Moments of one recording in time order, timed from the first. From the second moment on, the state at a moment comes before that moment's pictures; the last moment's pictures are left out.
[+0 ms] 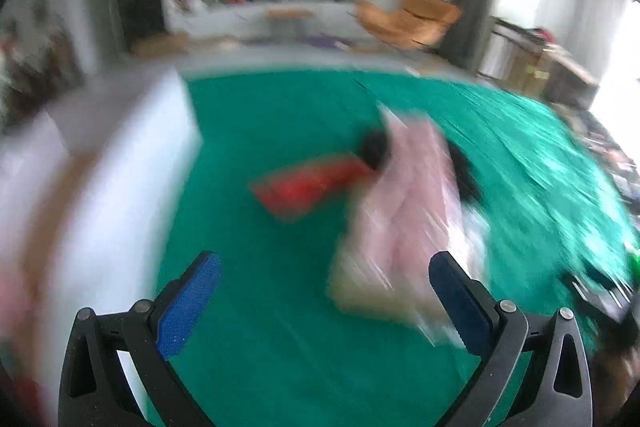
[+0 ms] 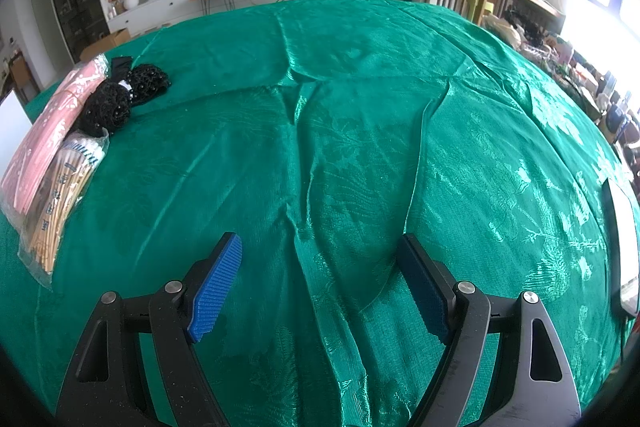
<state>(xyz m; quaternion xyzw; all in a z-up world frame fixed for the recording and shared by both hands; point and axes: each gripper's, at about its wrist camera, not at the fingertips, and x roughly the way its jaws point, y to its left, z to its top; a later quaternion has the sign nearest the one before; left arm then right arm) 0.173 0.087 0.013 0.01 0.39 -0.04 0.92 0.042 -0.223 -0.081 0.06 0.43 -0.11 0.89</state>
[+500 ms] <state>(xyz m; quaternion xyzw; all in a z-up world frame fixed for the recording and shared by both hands) 0.306 0.041 -0.066 0.16 0.53 -0.12 0.82 0.042 -0.223 -0.081 0.06 0.43 -0.11 0.89</state>
